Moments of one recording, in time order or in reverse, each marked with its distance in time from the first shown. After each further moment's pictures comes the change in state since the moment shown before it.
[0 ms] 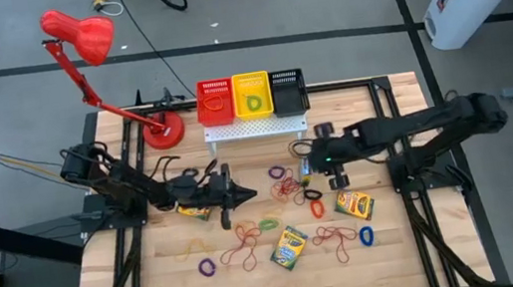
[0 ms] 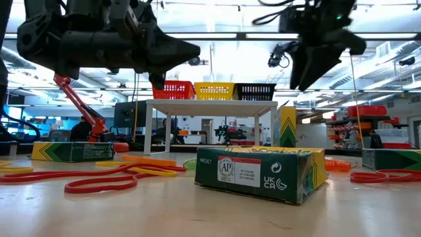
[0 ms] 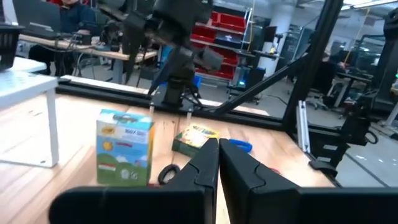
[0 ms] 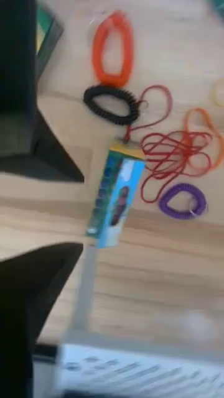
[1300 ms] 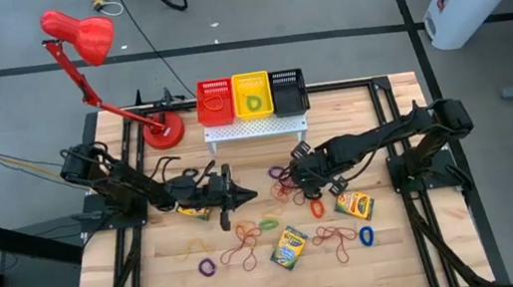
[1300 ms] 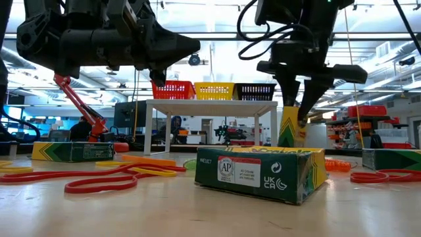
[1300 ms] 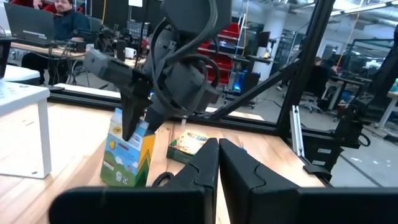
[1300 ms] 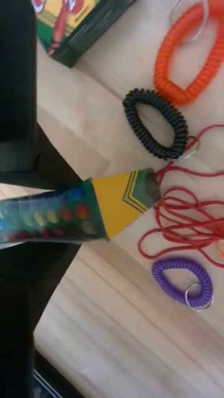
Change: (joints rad) left arm -0.002 0.001 0.002 0.029 0.012 0.013; right arm 0.039 0.270 0.092 -0.056 0.009 -0.398
